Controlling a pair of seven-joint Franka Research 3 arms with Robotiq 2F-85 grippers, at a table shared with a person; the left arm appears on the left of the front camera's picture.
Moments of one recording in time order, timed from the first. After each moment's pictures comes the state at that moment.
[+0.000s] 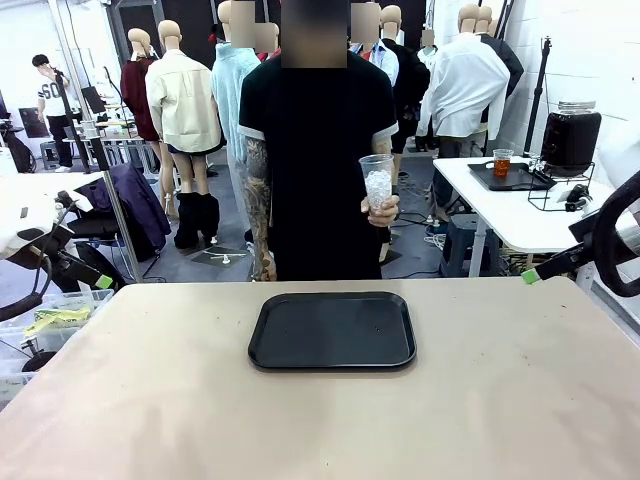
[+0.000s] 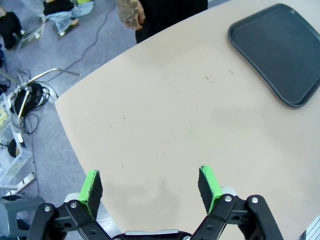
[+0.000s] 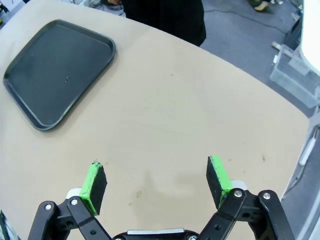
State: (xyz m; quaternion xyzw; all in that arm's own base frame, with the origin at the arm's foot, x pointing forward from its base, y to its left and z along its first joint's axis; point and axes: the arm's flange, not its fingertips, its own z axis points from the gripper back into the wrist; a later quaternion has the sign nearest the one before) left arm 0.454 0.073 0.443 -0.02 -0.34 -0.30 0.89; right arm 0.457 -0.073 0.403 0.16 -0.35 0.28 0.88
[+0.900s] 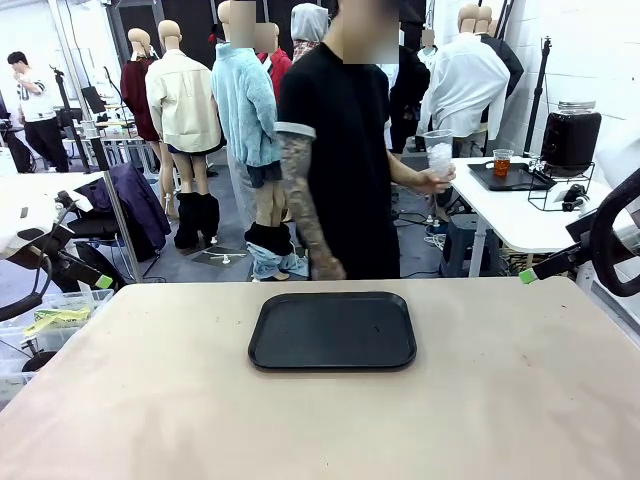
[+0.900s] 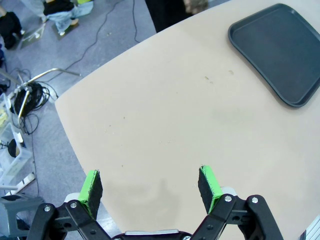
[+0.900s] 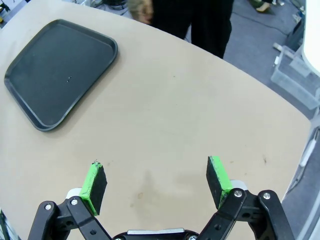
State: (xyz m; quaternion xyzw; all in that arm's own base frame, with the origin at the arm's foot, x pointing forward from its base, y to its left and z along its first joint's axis) left arm 0.454 0.073 0.443 -0.02 -0.34 -0.30 0.89; right arm 0.457 -0.070 0.403 0.16 -0.35 0.28 0.88
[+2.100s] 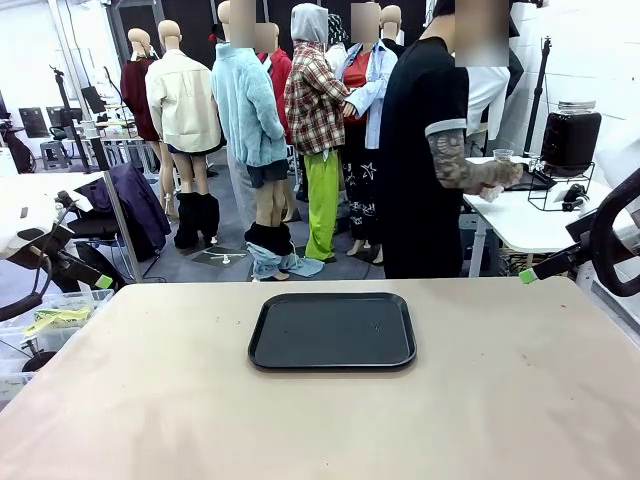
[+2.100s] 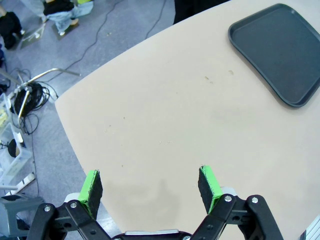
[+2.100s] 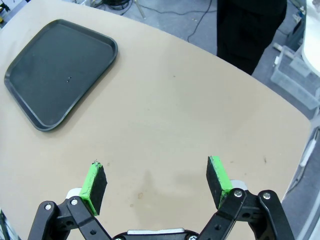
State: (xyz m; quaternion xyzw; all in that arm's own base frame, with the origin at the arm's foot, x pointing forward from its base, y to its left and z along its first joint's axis) left arm 0.454 0.073 0.443 -0.02 -0.34 -0.30 0.89; right arm 0.457 -0.070 0.403 0.16 -0.35 0.28 0.88
